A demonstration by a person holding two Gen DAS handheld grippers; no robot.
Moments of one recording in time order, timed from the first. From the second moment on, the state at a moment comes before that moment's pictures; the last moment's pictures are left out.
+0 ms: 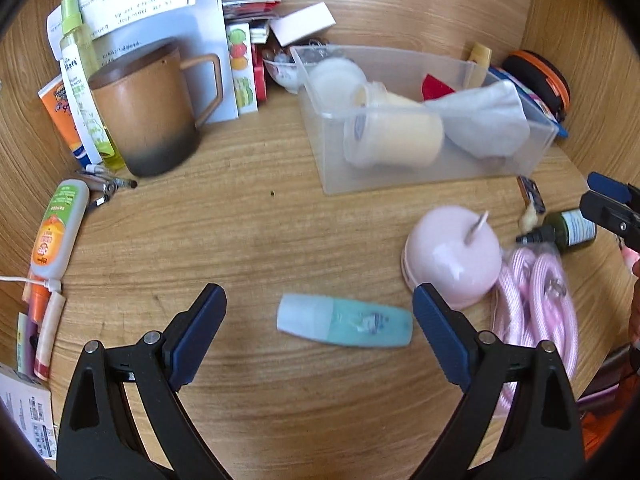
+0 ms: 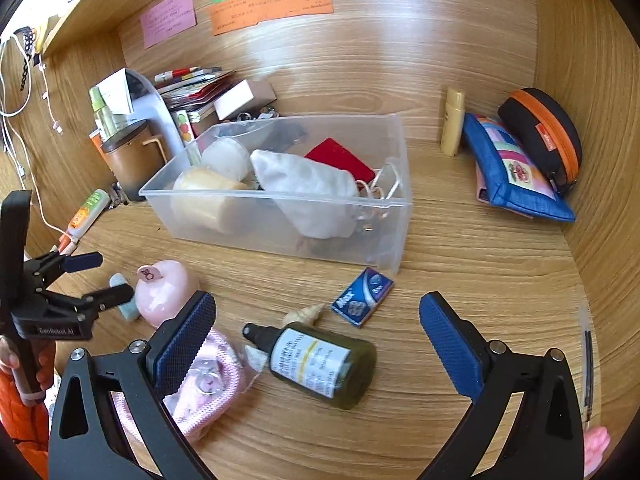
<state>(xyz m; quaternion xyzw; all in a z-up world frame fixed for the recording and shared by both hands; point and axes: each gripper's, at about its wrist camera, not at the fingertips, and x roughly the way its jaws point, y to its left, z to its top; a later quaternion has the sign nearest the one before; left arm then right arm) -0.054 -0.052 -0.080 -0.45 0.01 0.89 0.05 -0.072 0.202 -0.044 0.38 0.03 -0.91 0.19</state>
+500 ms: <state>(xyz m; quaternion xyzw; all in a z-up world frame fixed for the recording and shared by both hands) -0.048 -0.048 -0.091 -0.46 0.01 0.89 0.07 -0.068 0.192 -0.067 0.41 0.06 -0.89 0.19</state>
